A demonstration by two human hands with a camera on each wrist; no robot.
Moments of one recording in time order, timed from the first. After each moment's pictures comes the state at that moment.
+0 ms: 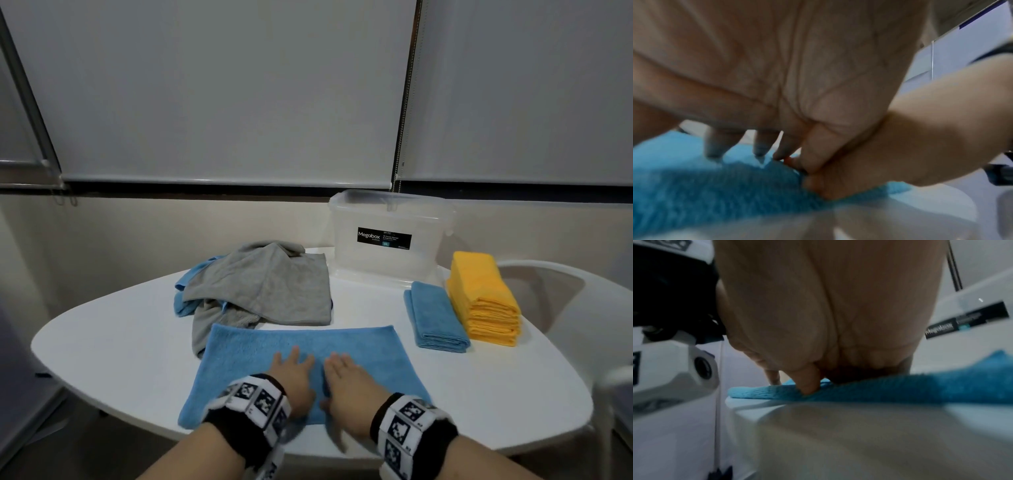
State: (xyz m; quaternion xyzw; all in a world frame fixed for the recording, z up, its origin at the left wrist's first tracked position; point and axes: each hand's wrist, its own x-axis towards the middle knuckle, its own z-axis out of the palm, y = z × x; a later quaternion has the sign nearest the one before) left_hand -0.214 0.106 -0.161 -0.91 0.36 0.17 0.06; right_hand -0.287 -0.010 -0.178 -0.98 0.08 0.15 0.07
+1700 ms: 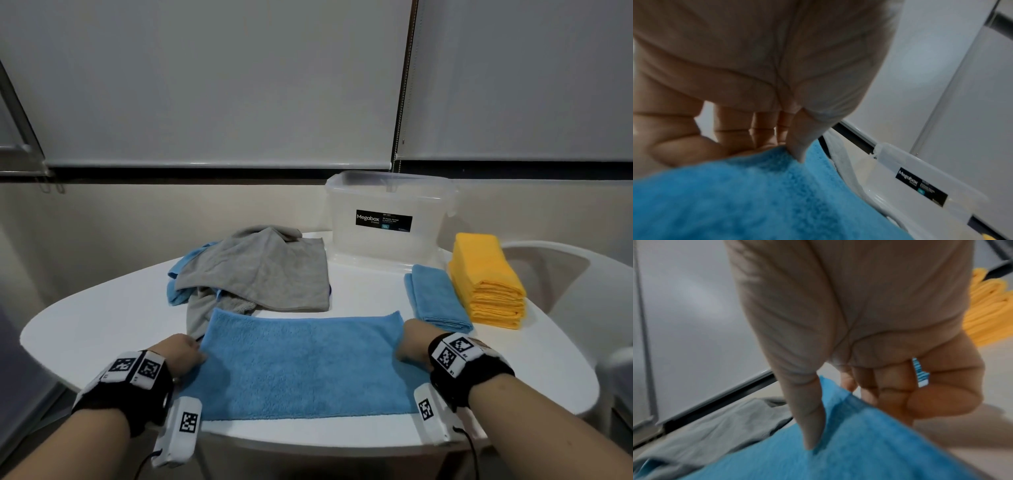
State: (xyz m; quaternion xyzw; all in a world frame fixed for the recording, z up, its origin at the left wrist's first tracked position) left_hand -0.115 0.226 -0.161 -0.96 0.07 0.18 -0.17; right_hand -0.284 -0.117 -0.146 -0.93 0.31 0.17 0.13
